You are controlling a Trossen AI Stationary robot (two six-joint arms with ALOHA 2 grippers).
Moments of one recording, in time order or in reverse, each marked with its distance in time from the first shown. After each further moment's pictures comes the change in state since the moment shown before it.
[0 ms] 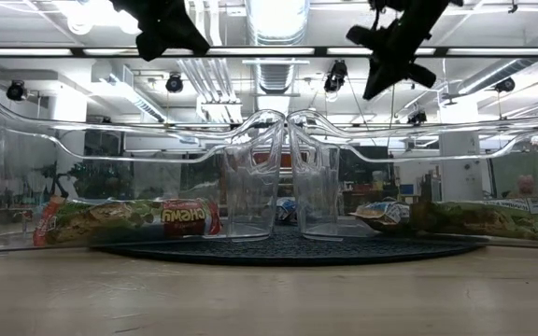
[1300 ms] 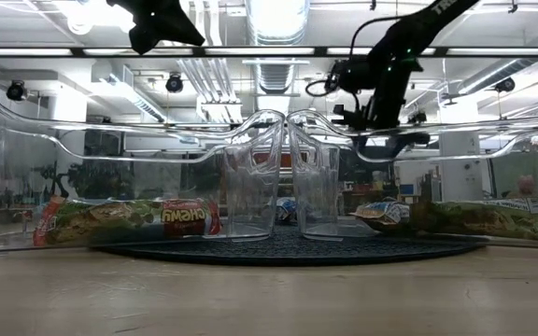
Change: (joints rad) left arm 0.000 -0.046 0.000 0.000 -0.065 0.000; right arm -0.164 0.371 -0.003 -0.004 -0.118 0.134
